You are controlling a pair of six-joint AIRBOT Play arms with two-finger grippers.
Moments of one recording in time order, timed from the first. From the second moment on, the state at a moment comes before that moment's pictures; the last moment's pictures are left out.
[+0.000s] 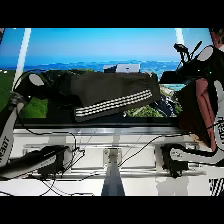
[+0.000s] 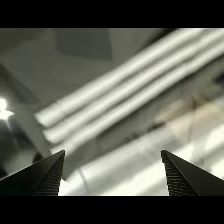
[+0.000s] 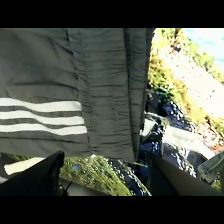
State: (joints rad) left arm 0.01 -1.26 0.83 1.01 -1.28 -1.26; right arm -0.11 -1.41 1.26 -1.27 1.33 1.24
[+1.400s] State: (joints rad) left arm 0.27 -1.38 0.96 1.09 -1.06 -1.03; right arm -0.06 -1.69 1.21 -0.85 1.20 1.08
